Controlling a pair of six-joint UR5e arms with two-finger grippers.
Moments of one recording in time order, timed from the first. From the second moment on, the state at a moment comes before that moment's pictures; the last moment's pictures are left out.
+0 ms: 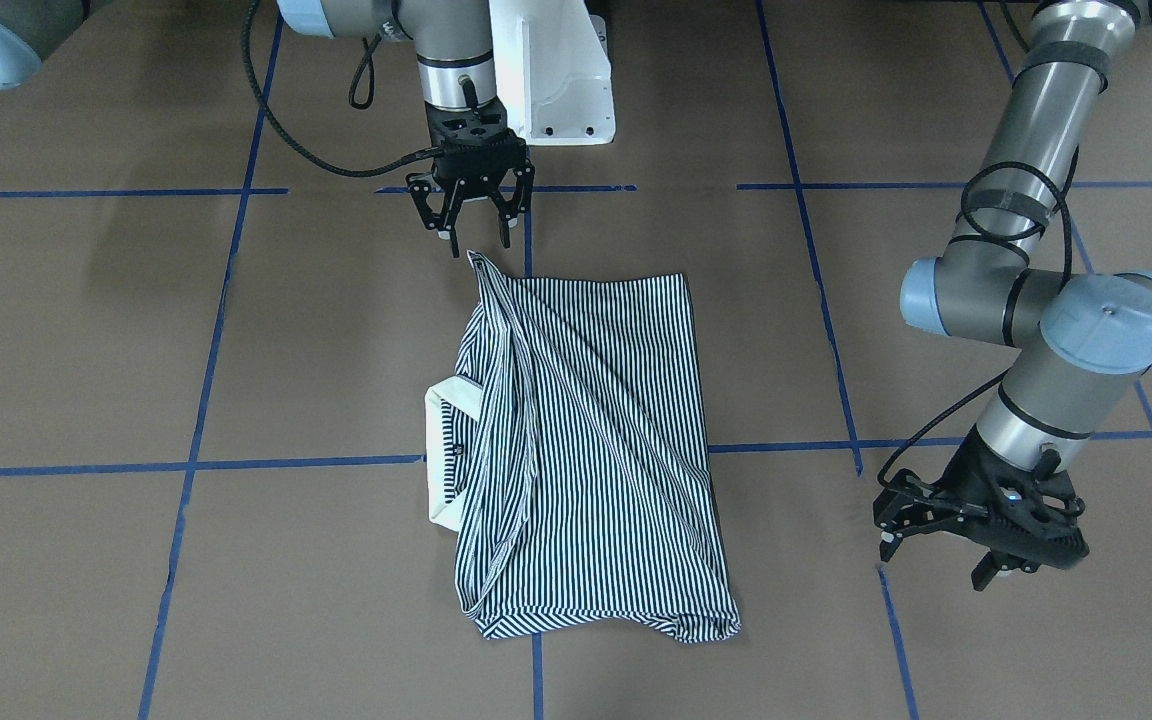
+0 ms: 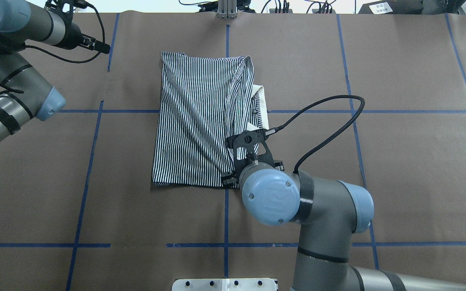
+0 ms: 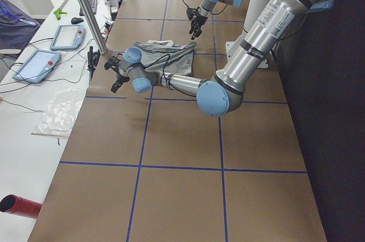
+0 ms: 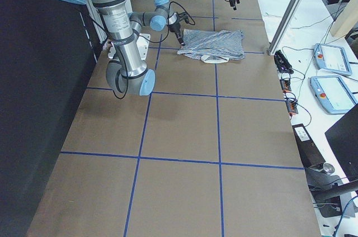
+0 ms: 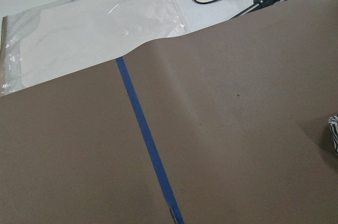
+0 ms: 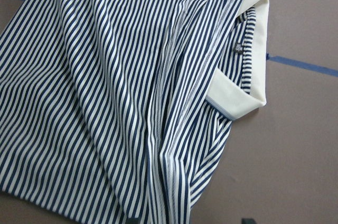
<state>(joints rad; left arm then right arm) -1.02 -2.17 -1.10 -2.44 -1.94 -0.59 0.32 -0.97 1.89 -1.61 1.40 1.13</state>
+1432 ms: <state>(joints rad) -1.00 -2.15 -1.15 -2.43 -2.05 -0.65 0.61 -0.47 1.01 -1.43 1.56 1.12</state>
